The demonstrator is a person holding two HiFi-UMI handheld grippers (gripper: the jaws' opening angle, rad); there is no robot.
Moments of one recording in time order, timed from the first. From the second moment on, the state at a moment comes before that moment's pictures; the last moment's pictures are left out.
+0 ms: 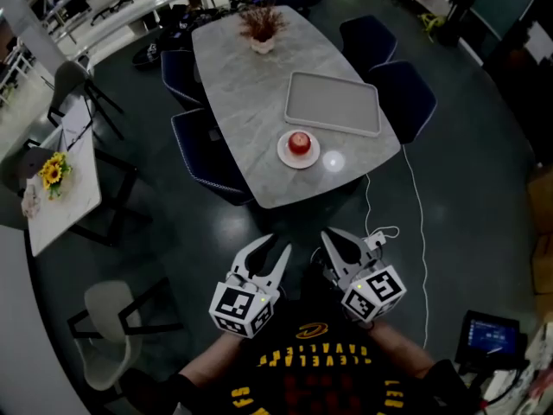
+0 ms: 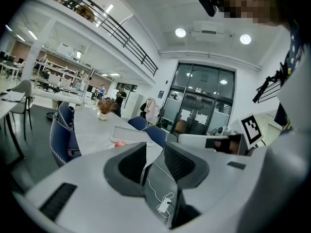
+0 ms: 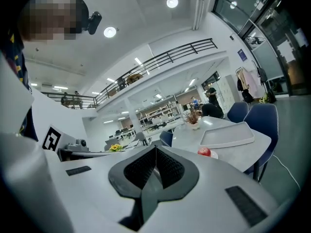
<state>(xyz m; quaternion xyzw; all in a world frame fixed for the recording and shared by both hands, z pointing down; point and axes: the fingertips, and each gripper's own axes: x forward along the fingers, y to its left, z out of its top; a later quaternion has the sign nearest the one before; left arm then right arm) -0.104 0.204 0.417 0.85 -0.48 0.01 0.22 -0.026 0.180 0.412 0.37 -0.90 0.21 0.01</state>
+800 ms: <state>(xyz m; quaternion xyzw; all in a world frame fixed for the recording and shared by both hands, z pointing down) -0.057 0.060 0.421 0.79 -0.57 0.02 0.23 0.035 0.024 0.443 0.30 -0.91 0.28 0.02</state>
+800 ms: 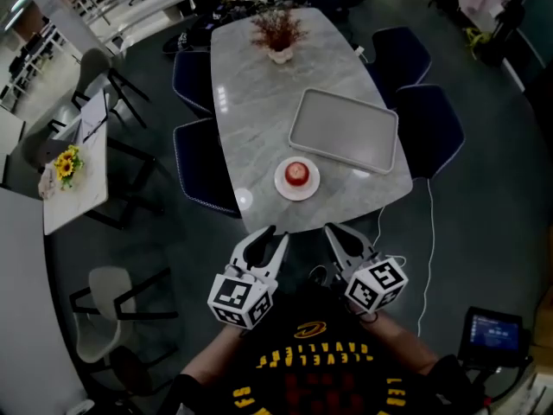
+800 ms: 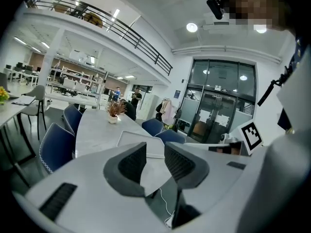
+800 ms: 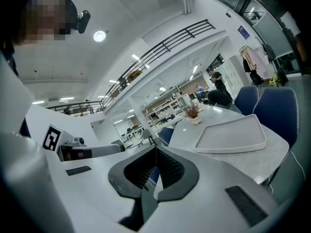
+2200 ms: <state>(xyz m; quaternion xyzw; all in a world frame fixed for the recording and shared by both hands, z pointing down) -0.152 -0.084 0.633 0.73 -0.52 0.10 0.43 0.020 -0.112 0.600 0.38 -0.85 0.33 0.16</state>
